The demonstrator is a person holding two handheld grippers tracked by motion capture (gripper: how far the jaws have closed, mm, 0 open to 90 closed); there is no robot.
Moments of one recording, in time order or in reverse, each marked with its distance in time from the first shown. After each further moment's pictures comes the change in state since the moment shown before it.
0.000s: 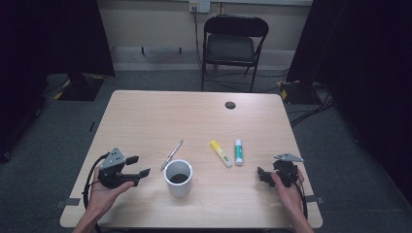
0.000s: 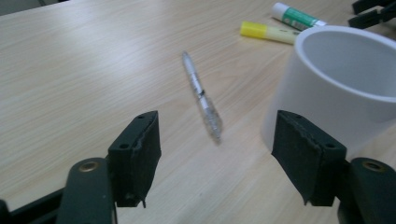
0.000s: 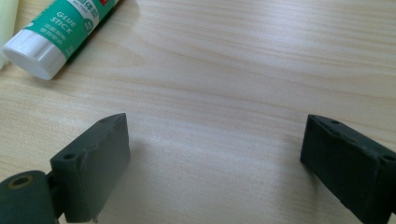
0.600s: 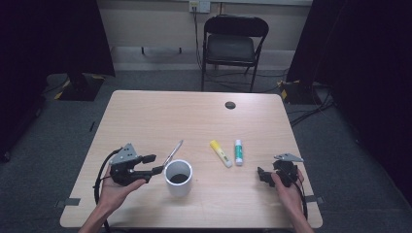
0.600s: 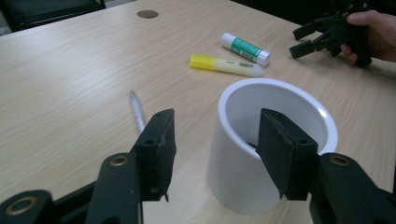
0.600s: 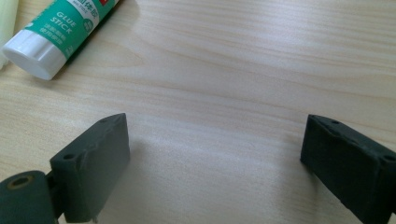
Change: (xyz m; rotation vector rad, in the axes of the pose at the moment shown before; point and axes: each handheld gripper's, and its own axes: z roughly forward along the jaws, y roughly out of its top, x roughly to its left) left arm -0.026 0.037 0.012 -0.043 -0.131 0.046; right arm 0.000 0.000 0.000 0.000 0.001 0.000
